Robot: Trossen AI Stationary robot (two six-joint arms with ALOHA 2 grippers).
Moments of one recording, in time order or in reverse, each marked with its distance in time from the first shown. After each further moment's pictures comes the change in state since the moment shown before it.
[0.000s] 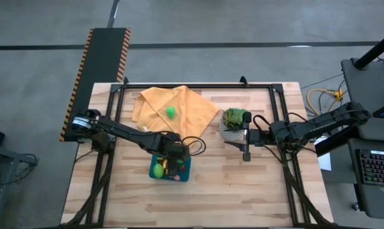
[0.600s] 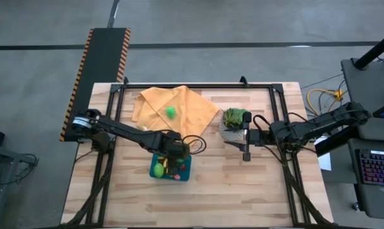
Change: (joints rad) left arm 0.018 0.000 -0.001 0.006 -0.003 0.029; right arm 0.000 0.000 0.000 0.000 0.000 0.000
